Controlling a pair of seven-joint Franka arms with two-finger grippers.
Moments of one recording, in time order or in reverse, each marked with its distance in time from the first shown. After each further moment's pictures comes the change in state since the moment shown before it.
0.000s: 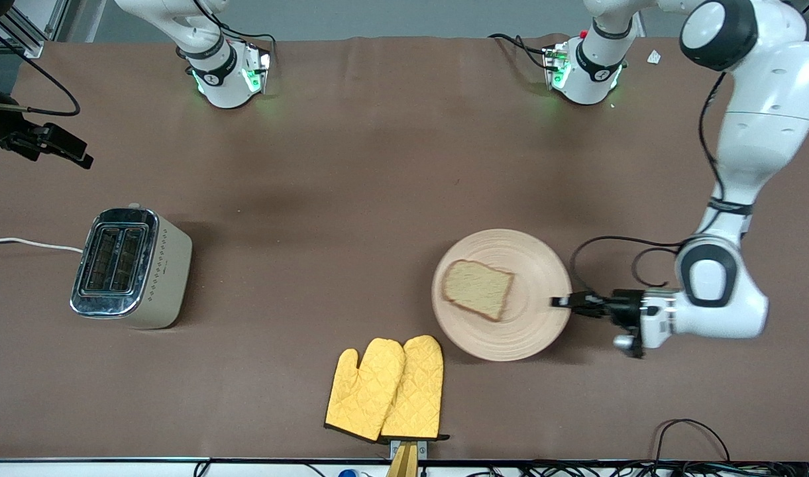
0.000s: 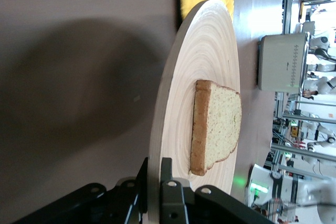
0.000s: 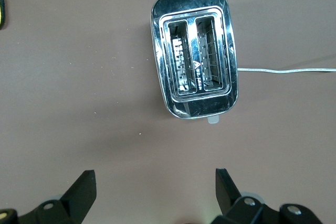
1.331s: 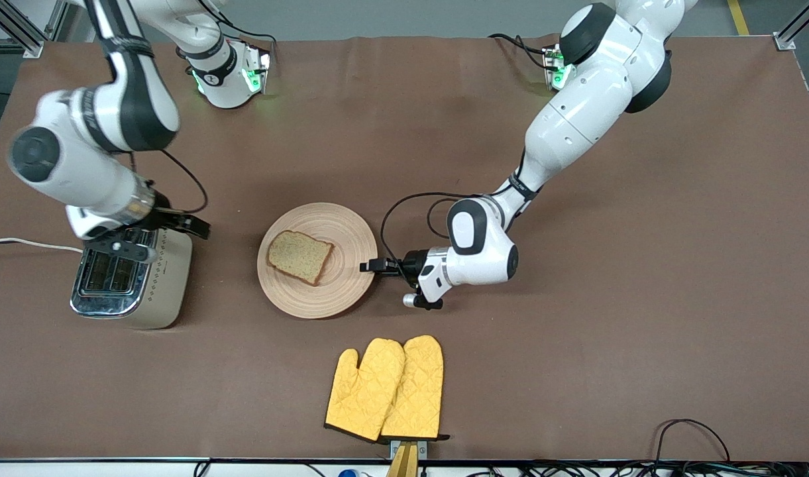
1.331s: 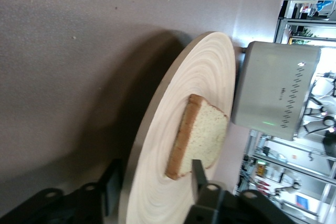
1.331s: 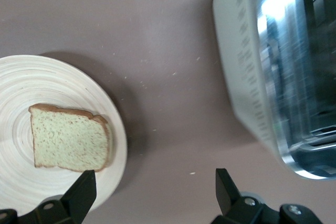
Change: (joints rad) left arm -0.565 0.179 -0.019 0.102 -0.351 0.476 -0.222; right arm 0.189 0.251 0.013 -0.307 0.085 0.525 0.292
